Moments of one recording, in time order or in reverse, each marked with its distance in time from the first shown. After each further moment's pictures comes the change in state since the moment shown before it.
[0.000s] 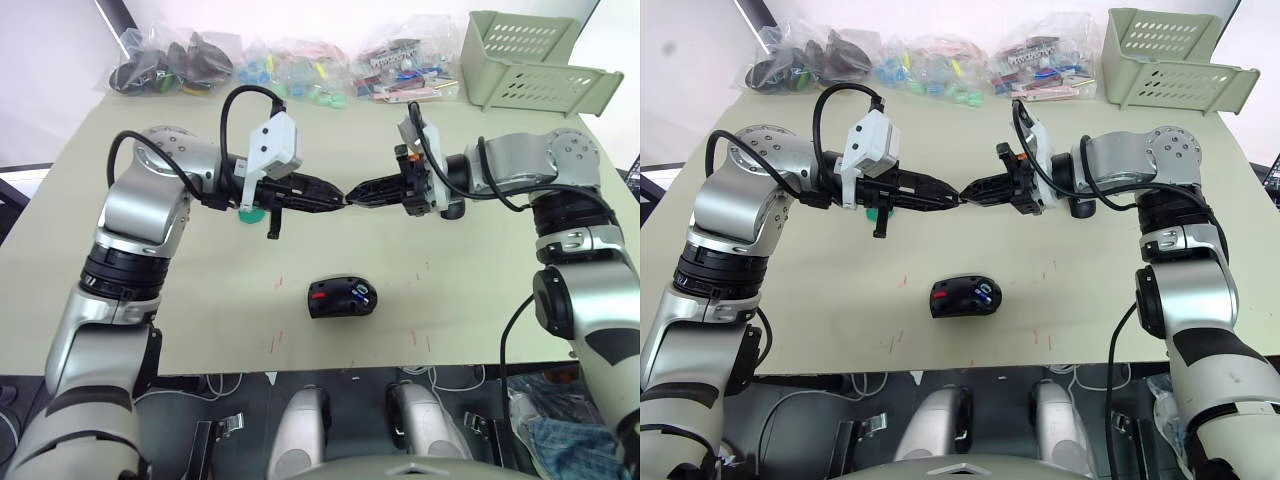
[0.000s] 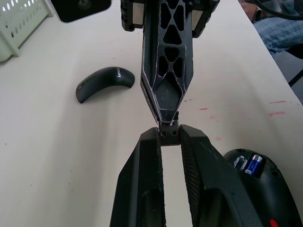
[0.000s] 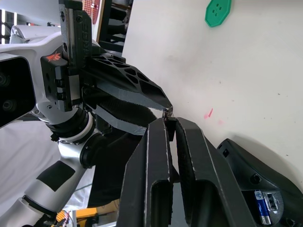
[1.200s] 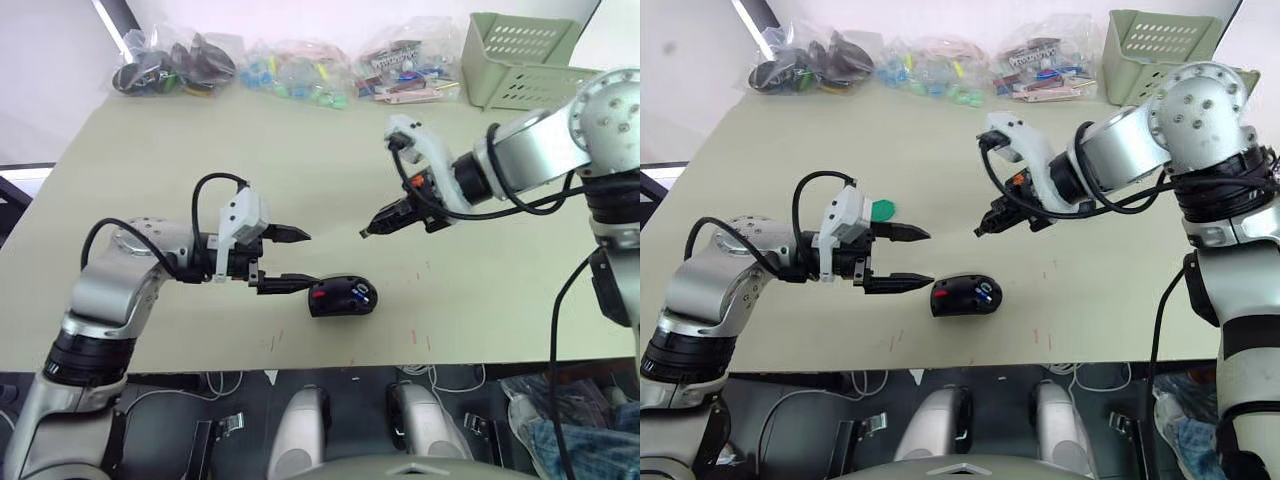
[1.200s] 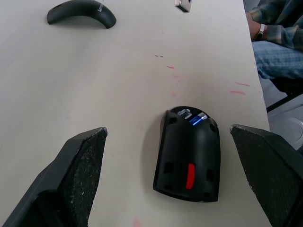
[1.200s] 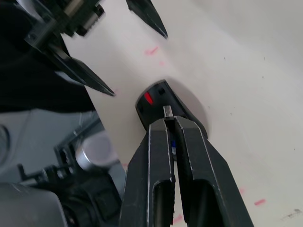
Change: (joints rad) left arm 0.517 0.081 0.182 -0.278 -0.141 0.149 0.117; right arm -0.215 -0.244 0.488 -0.528 -0.421 0.063 0.503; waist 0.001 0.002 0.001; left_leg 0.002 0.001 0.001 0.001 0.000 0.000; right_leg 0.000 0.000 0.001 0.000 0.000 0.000
